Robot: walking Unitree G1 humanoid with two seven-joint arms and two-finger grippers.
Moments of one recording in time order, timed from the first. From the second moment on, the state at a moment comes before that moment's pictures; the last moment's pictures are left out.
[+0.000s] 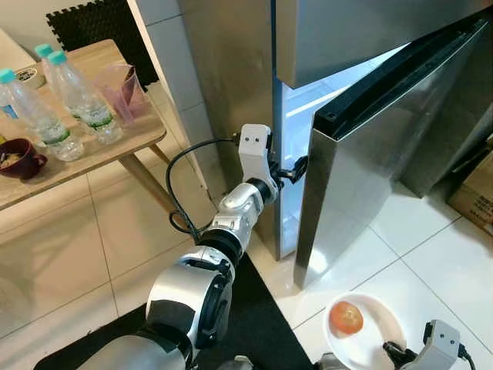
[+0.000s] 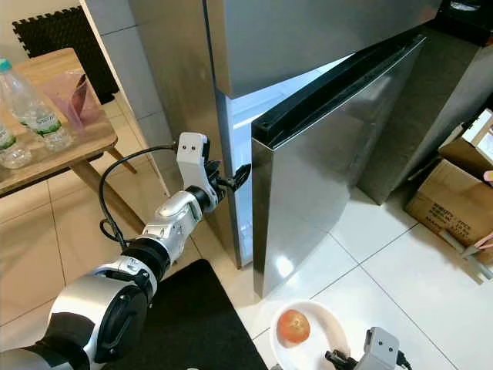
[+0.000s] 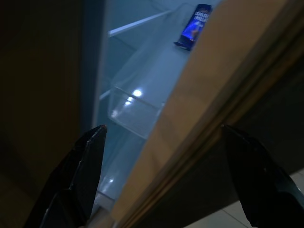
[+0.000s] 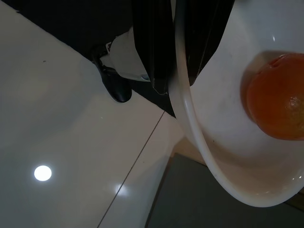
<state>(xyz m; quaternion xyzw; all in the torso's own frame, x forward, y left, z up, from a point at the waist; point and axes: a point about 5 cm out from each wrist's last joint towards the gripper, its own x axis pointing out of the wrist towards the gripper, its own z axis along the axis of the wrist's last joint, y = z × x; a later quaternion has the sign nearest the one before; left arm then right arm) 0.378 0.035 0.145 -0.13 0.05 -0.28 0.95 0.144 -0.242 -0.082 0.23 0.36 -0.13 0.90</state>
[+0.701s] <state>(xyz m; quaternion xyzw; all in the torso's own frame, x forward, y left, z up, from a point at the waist) 0.282 -0.013 0.098 -0.19 0.16 -0.74 0.63 0.141 -0.245 -0.082 0.24 0.35 -0.14 0.89</state>
